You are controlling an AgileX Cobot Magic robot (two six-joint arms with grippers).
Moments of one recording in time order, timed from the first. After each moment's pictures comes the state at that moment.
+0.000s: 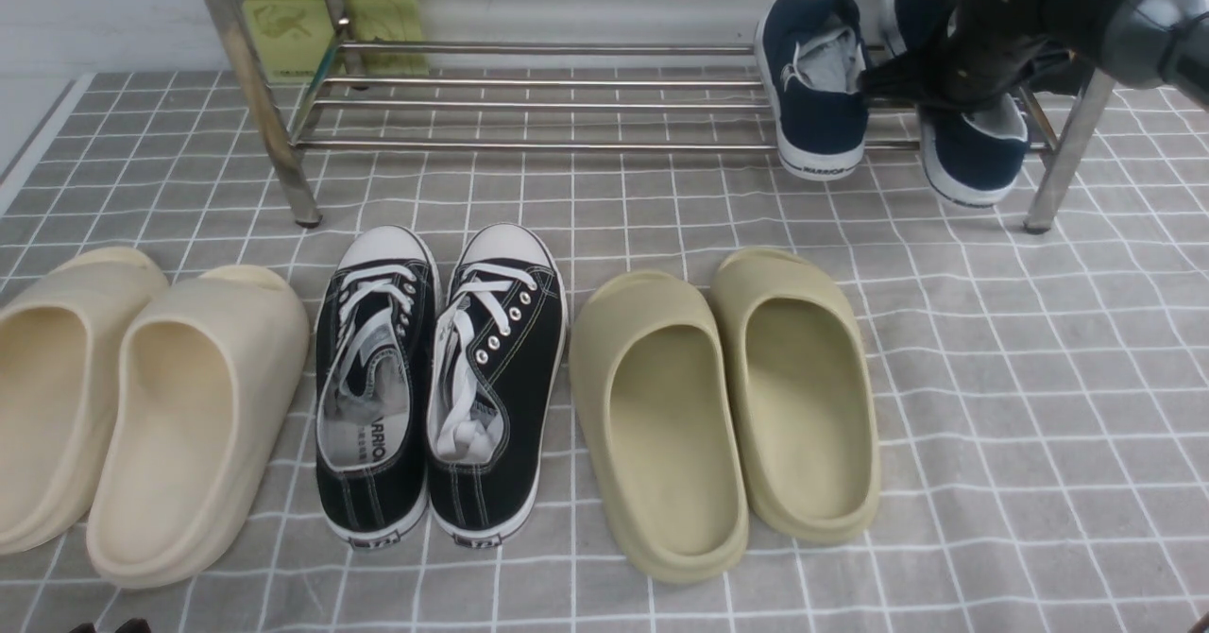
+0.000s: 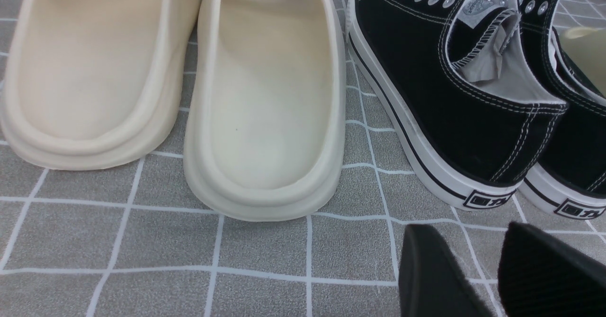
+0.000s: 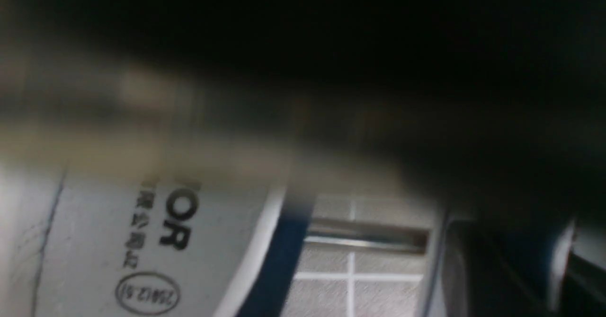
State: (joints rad) right arm 0.19 2.28 -2.14 -0.24 0.83 0.25; left arm -0.06 -0.01 0.03 -0.11 0.40 -0.11
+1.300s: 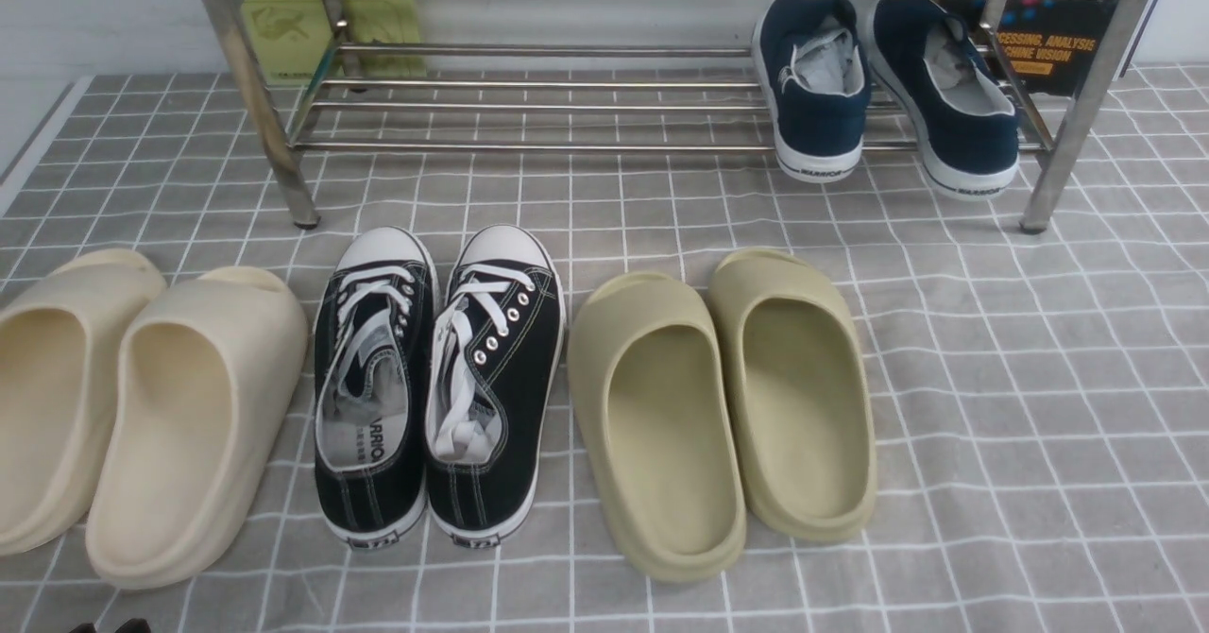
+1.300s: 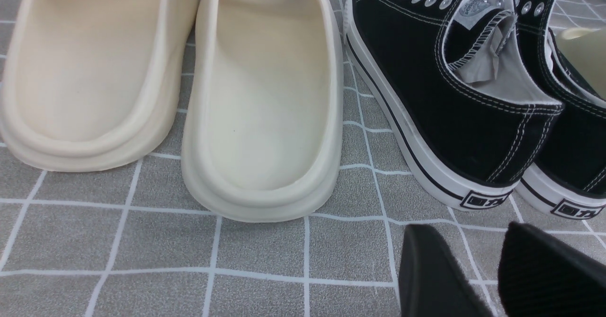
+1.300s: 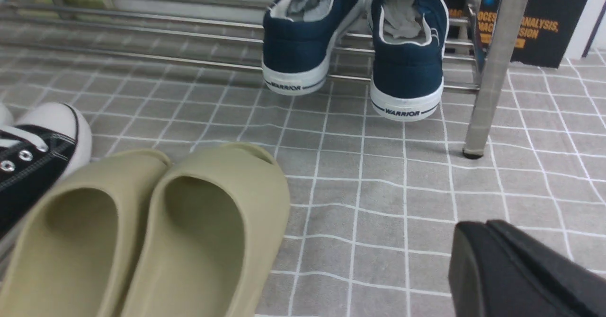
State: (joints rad) right arm 0.19 0.61 -0.36 -0.14 0.06 0.24; left arm -0.06 -0.01 0.03 -0.11 0.40 -0.11
